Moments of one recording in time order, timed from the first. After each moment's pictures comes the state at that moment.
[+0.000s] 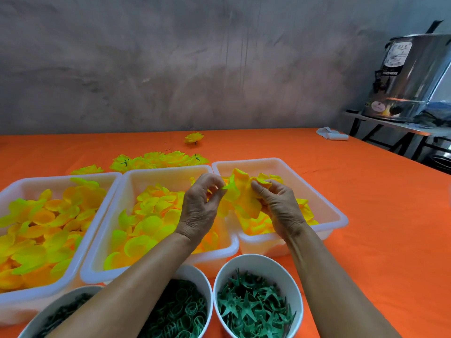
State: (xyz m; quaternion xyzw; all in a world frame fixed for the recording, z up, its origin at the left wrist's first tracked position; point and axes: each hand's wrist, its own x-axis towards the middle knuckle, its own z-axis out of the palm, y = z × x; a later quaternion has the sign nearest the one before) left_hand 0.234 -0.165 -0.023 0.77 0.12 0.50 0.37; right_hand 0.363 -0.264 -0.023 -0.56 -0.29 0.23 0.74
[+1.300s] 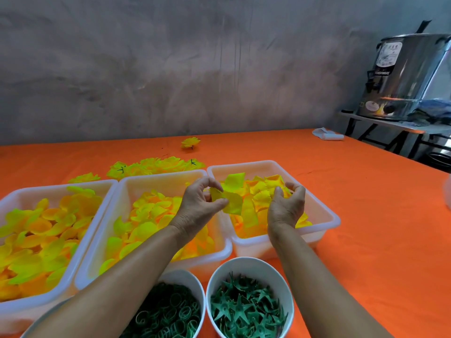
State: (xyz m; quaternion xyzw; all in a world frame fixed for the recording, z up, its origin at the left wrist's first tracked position) left_hand 0.238 -0.167 -0.008 0.74 0.14 0.36 0.55; right_hand 0.369 -0.262 -0.021 -0.69 -0.05 -0.11 0.71
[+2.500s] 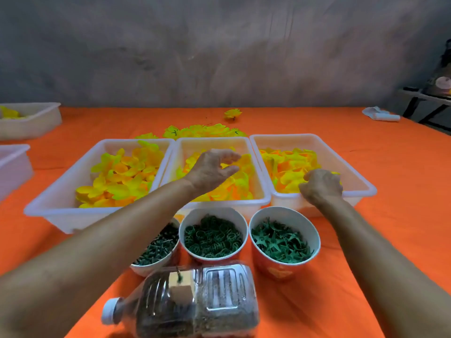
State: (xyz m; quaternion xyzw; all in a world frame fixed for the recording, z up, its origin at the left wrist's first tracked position) left_hand 0.149 -0.167 0.012 0.87 0.22 0.30 0.32; right_hand 0.349 -0.301 -0.018 -0.95 -0.27 -0.02 0.17
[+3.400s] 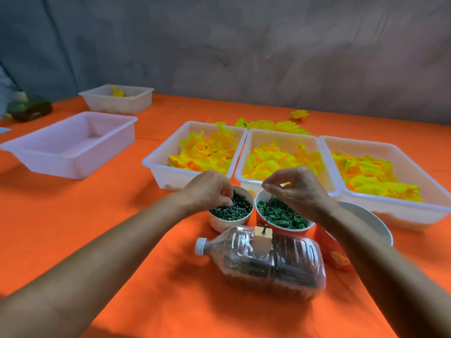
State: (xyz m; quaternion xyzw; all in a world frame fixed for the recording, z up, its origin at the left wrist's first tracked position) left_hand -0.027 -0.186 -0.013 0.91 0.38 0.12 0.13; right_hand 0.157 -0.285 0.006 -0.63 -0.66 0.13 0.39
